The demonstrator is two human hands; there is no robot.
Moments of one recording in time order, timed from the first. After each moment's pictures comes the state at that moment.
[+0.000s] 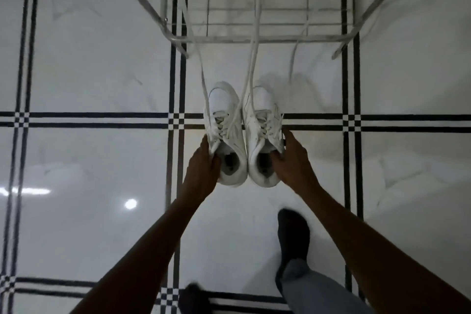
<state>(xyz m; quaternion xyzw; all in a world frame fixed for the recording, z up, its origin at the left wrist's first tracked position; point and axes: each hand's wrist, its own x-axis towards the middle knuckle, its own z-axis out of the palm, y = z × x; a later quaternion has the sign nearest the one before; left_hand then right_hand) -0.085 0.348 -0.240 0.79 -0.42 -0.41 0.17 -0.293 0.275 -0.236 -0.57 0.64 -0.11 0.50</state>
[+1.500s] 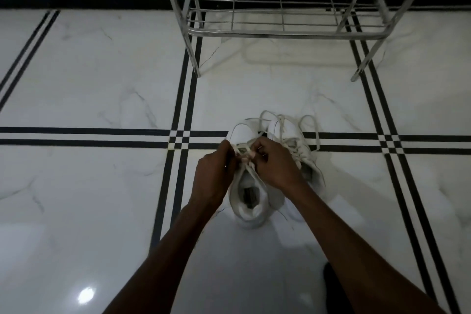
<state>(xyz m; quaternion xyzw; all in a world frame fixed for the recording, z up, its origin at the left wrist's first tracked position) -0.046 0.356 -0.402 0.71 -0.59 -0.24 0.31 -0.194 0.293 -0.386 -0.69 0.57 -0.16 0.42</state>
